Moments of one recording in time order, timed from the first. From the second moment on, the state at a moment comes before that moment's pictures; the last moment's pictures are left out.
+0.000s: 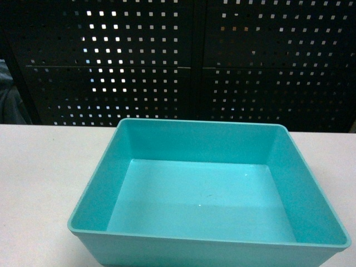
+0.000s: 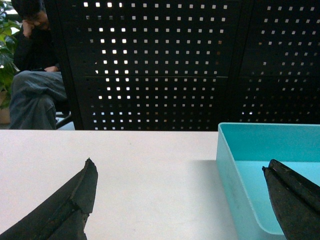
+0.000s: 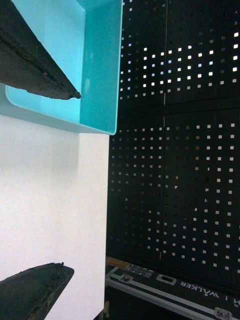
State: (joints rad) left arm 0.00 0.01 0.02 0.00 0.00 0.00; right arm 0.00 0.00 0.01 0.00 0.00 0.00
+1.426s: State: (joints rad) left arm -0.03 0.66 0.12 0.57 0.04 -0.02; right arm 0.00 0.41 0.04 0.39 -0.08 -0.02
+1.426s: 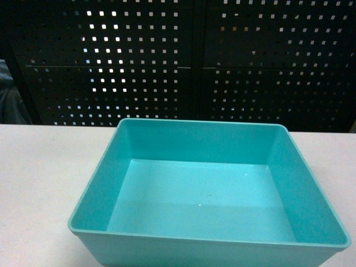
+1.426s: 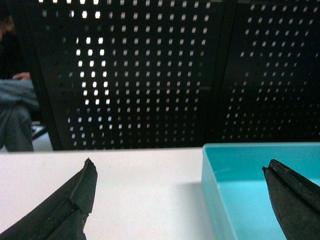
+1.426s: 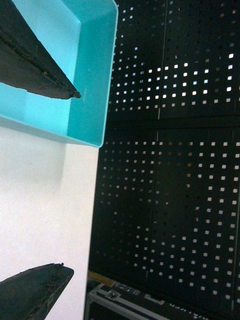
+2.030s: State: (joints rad) left arm -0.07 1.41 0.62 0.49 0.10 -0.08; right arm 0.17 1.32 0.41 0.68 -0.01 -0.16
